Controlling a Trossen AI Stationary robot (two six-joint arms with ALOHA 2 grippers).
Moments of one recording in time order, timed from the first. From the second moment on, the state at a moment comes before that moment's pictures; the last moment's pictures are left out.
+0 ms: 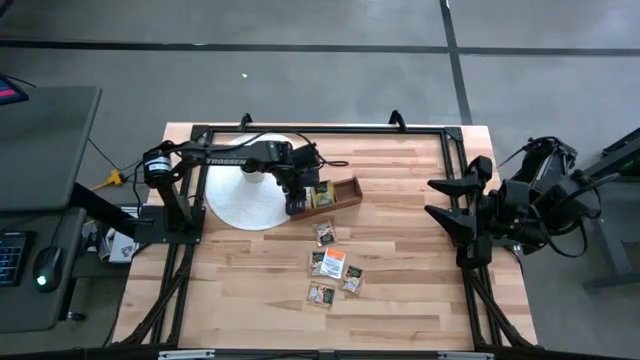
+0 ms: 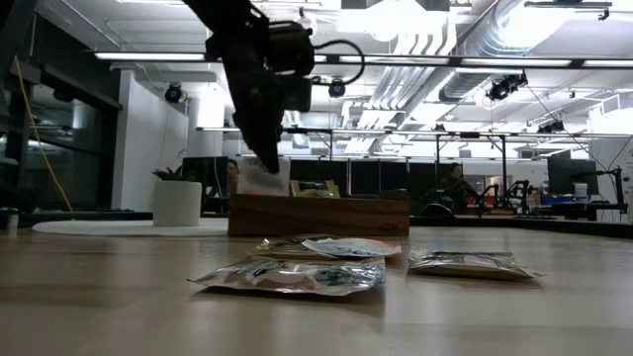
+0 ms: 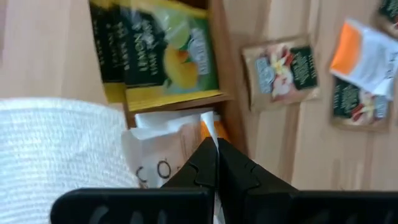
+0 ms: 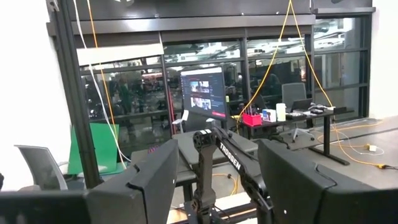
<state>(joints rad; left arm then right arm) 0.28 1.75 1.32 -0.77 0.23 0.13 0.89 1.13 1.39 0.21 1.09 -0.26</state>
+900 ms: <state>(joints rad) 0.27 1.75 1.29 -0.73 0.25 0.16 0.89 1.13 1.39 0.14 1.10 -0.18</state>
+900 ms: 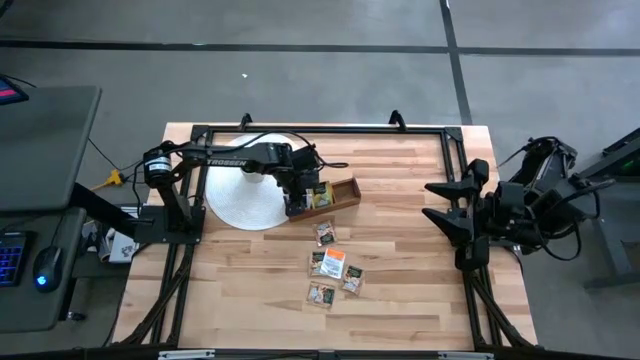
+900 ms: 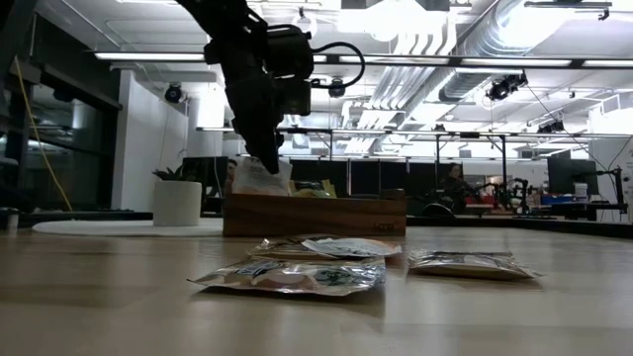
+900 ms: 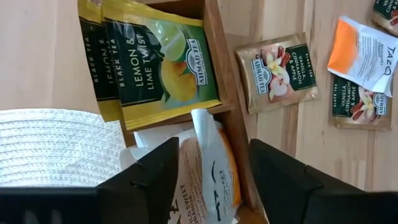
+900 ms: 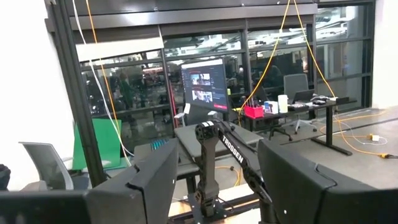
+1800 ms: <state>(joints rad) 0.17 1.53 1.51 -1.02 0.00 0.28 0.62 1.36 1.39 -0.76 0.66 0.68</state>
